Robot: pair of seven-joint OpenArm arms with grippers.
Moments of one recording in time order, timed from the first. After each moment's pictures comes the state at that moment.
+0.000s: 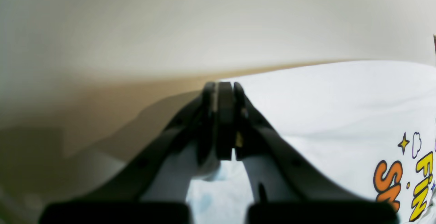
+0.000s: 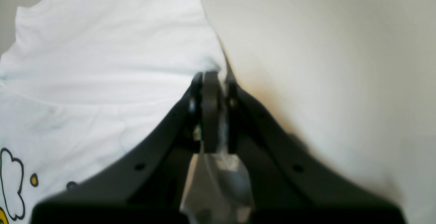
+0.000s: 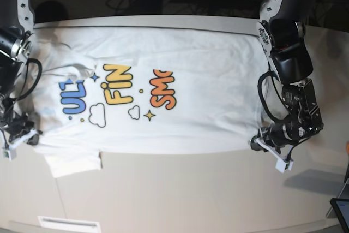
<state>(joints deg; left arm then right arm) -28.4 -15.7 -20.6 56.2 -23.3 -27.8 56.8 33.2 24.5 24.3 28.5 4.9 34.8 -23.7</state>
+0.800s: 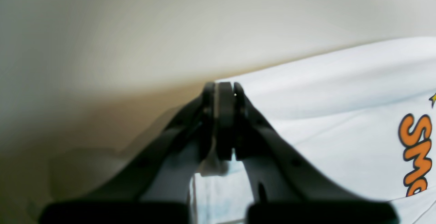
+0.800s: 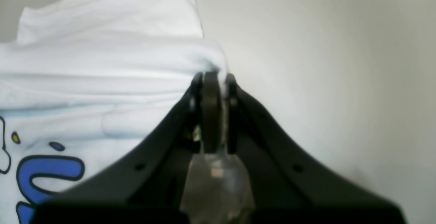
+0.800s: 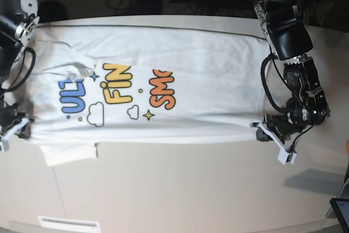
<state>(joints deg) -19.1 -15.5 -20.4 77.3 -23.8 -28.2 64.4 24.3 24.1 29.7 45.5 4.9 41.0 -30.0</state>
